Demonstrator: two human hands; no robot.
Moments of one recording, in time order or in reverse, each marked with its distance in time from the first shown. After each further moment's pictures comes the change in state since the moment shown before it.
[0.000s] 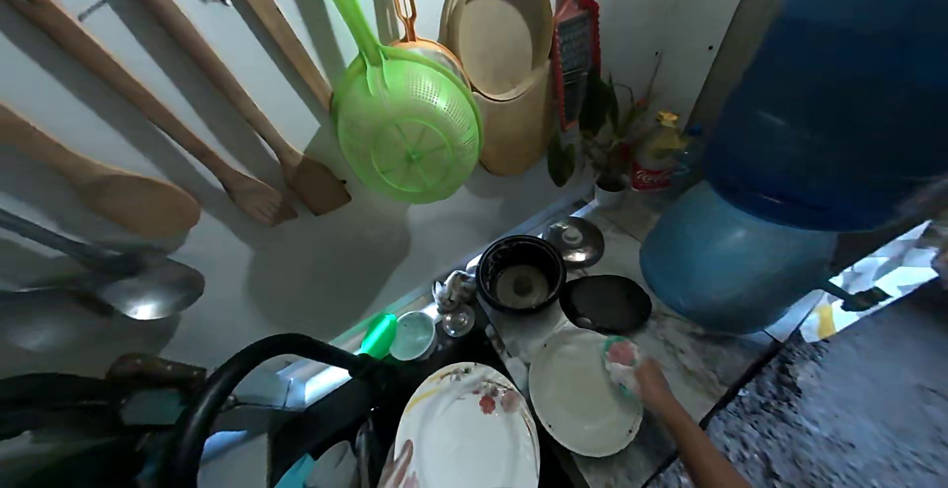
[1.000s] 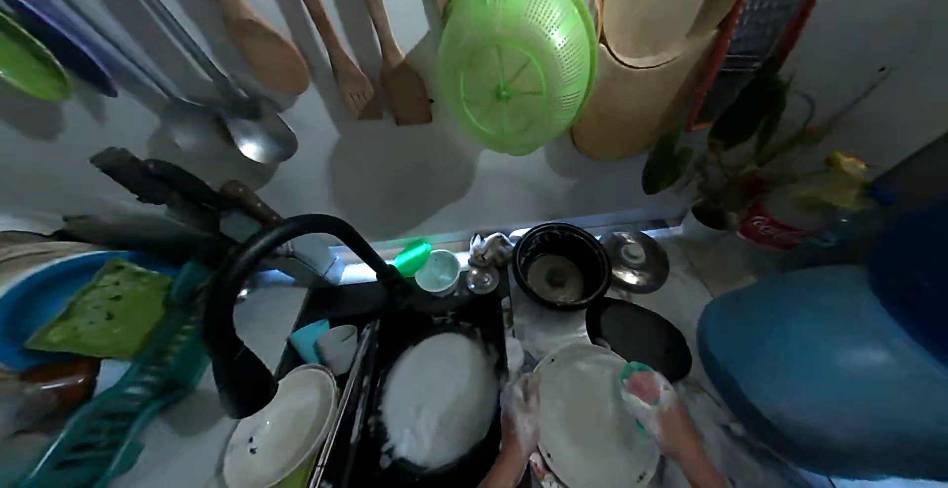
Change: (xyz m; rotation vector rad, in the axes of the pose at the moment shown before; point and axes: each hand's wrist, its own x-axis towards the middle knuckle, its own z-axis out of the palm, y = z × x) left_hand 0.007 -0.159 0.168 0.707 0.009 -0.041; right_hand 0.035 -0.017 -0.050 -0.136 -0.232 -0.162
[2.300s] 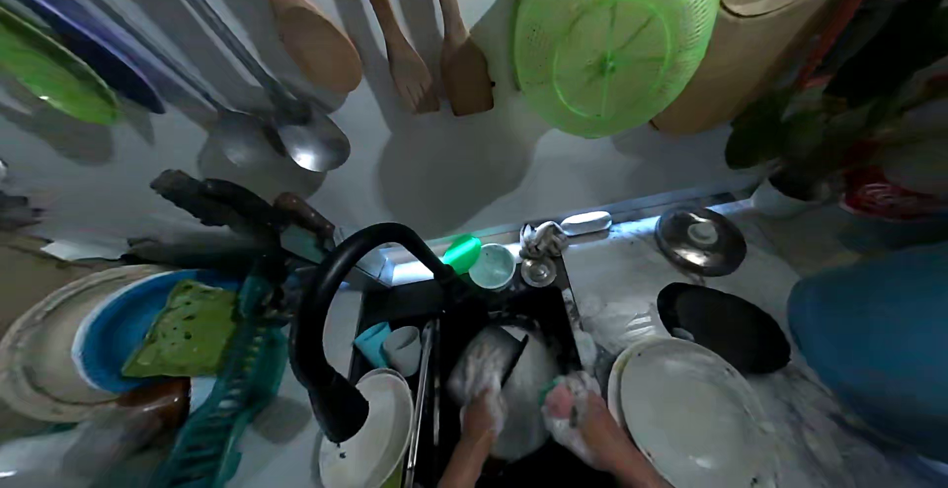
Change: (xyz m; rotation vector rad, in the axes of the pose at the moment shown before) left_hand 0.039 -0.043 -0.200 0.746 -0.088 0.111; right_hand -0.056 -0.127 0.198 -0.253 -0.492 -0.257
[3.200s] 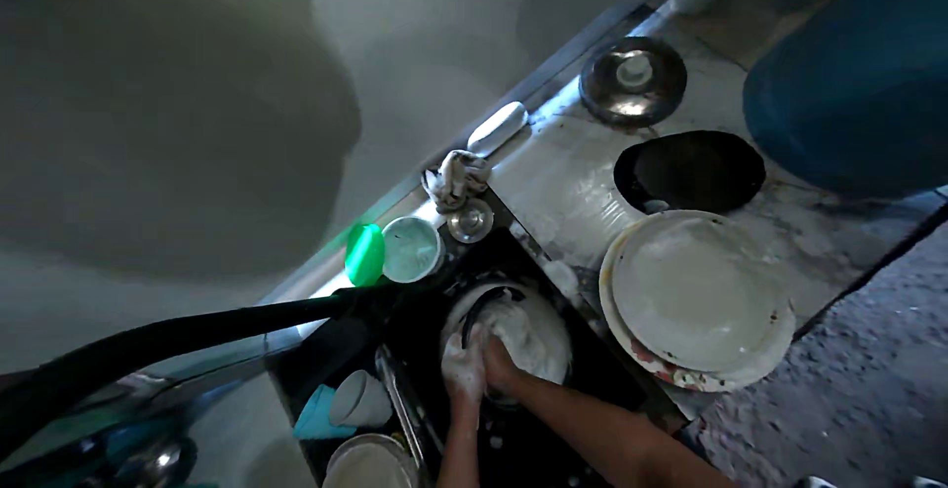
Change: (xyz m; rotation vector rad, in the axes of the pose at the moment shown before) left_hand 0.082 -0.016 0.019 -0.345 0.073 -0.204; right_hand 0.150 -0.024 0.152 0.655 0.141 0.181
